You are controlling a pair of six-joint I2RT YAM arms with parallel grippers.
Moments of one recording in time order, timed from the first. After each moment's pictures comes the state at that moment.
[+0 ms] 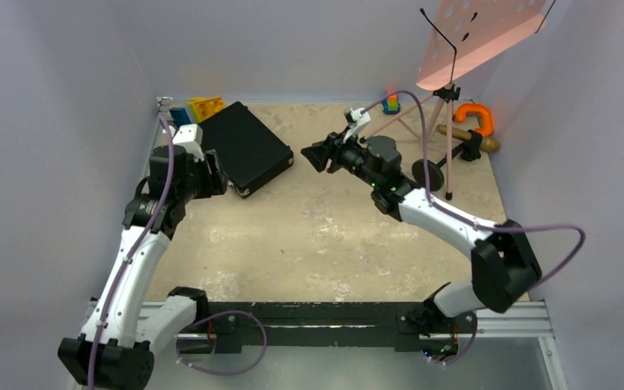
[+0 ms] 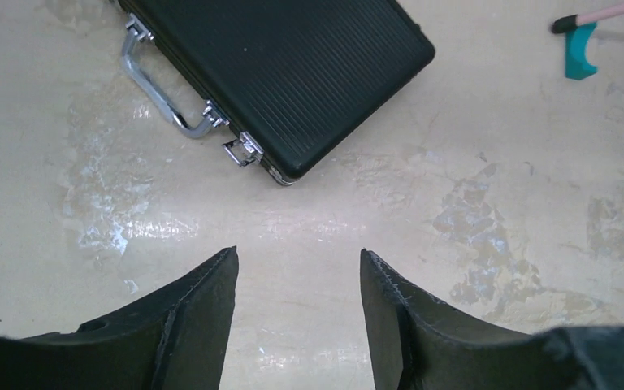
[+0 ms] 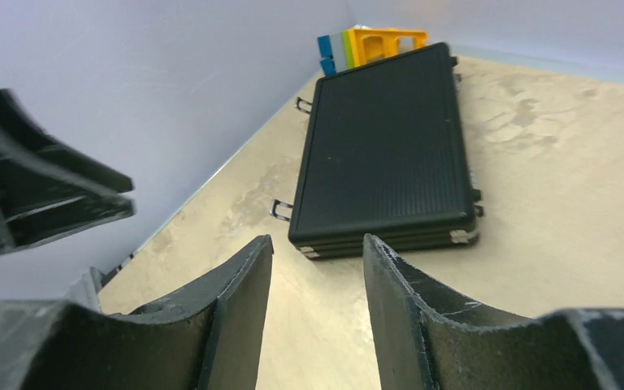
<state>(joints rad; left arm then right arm) -0.14 0.92 1.00 -0.63 0.02 -0.26 0.62 1.49 1.00 0.49 -0.24 0.44</state>
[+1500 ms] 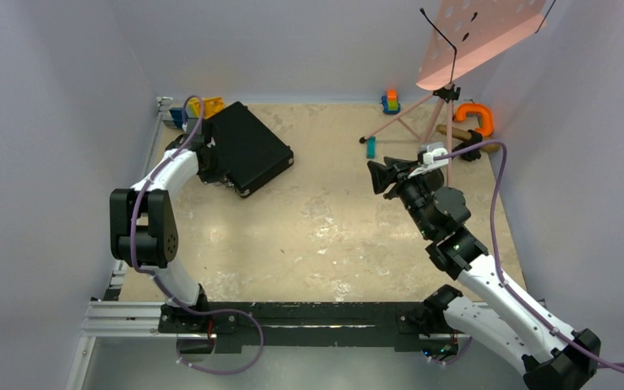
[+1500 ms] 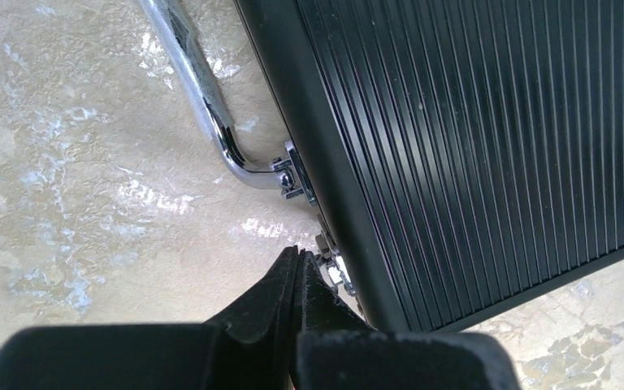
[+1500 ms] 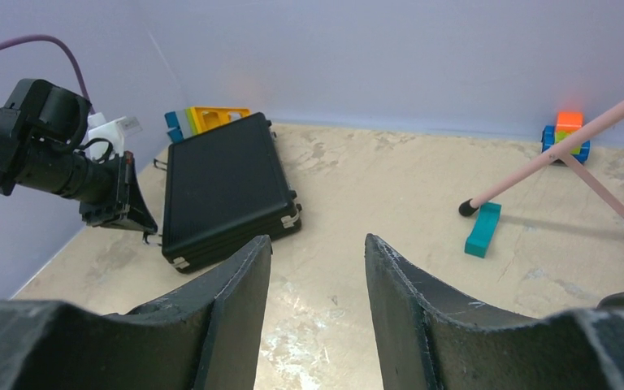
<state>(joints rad) -0.03 1.72 1.22 -0.56 -0.05 -0.44 0.59 0.76 0.64 0.23 0.17 0.24</state>
